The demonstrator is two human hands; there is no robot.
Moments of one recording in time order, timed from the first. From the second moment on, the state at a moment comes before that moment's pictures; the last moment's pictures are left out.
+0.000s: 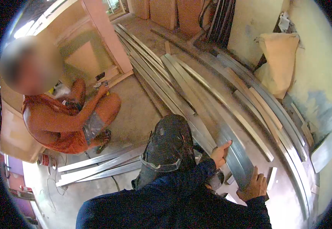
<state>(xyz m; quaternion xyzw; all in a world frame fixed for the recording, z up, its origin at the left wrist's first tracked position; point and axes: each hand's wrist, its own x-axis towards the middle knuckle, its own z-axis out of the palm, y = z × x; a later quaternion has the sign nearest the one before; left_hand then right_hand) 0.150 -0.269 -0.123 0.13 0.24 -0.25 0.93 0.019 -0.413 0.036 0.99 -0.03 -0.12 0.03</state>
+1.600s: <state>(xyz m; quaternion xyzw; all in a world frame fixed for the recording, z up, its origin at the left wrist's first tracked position) 0.166 -0.219 -0.233 0.38 0.44 -0.25 0.77 0.152 -0.342 -0.134 0.98 0.11 -0.14 -0.10</state>
